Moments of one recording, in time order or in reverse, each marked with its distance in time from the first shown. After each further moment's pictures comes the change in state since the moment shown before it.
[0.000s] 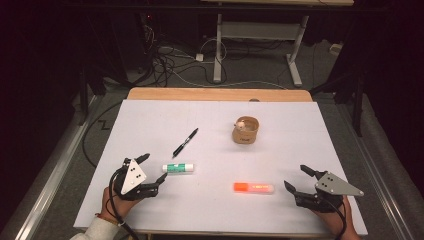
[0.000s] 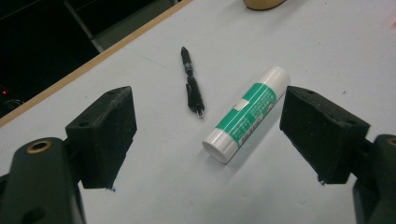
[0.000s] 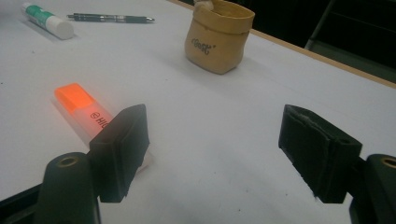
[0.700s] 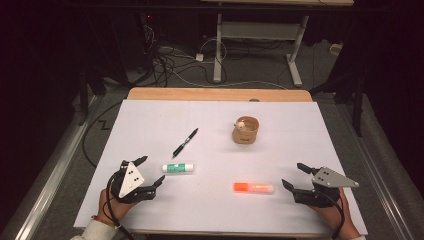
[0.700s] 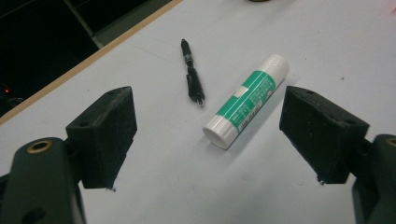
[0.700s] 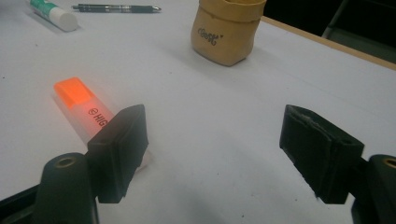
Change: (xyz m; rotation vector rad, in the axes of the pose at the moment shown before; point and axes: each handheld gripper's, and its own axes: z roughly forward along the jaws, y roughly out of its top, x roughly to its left) left arm 0.000 -0.005 -0.006 0.016 0.001 0.011; right arm -0.009 0.003 0.013 0.054 0.055 0.011
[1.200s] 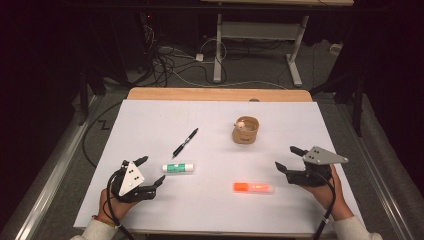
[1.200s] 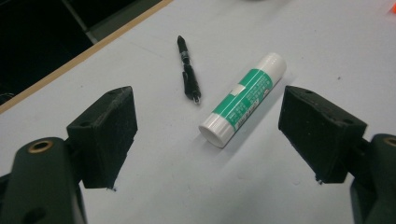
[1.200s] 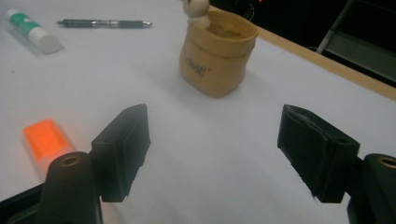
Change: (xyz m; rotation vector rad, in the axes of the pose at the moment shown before) left arm 0.001 0.000 0.001 0.014 -0.020 -0.016; right arm -0.018 0.047 0.030 0.021 0.000 -0.024
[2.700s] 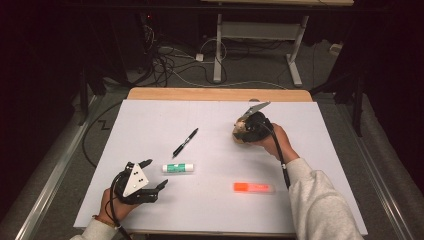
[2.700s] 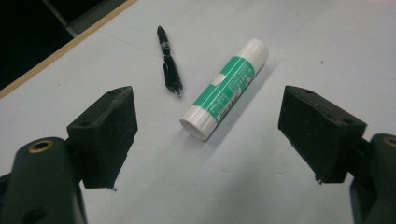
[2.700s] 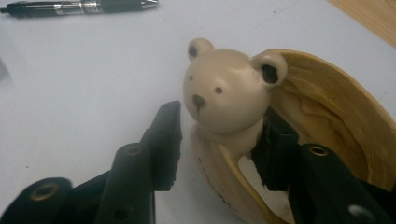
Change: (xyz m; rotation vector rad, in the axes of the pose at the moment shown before) left arm -0.004 0.000 0.005 0.039 -0.055 0.045; right arm -0.006 0.089 0.167 0.361 0.203 -0.012
